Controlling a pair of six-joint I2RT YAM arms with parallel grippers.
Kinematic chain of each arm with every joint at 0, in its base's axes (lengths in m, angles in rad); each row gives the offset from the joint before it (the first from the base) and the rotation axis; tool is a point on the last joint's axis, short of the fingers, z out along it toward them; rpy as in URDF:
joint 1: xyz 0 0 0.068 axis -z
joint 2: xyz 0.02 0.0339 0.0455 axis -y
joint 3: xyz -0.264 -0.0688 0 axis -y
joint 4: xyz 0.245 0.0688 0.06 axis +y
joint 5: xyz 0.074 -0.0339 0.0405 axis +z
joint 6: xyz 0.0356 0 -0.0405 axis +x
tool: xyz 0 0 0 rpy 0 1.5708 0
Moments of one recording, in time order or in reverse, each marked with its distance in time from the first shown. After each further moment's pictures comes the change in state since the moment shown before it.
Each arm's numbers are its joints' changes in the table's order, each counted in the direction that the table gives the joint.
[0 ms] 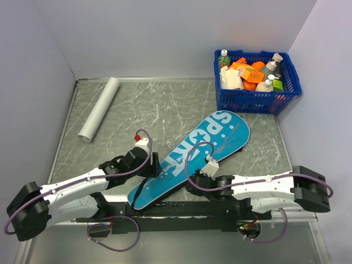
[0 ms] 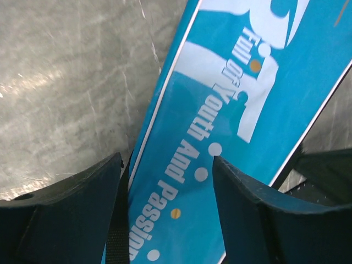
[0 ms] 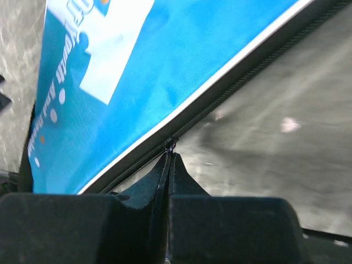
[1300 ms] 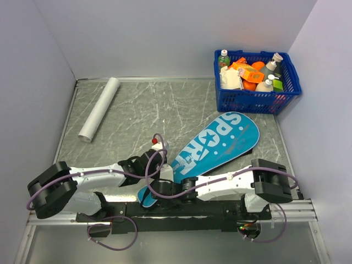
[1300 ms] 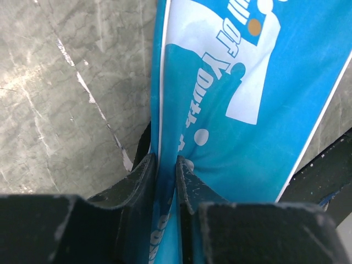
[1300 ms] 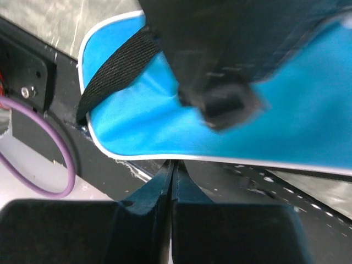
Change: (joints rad) left arm 0.111 -0.293 0.028 -0.245 -0.090 0.012; right arm -0.146 -0.395 0.420 0.008 0.266 -0.463
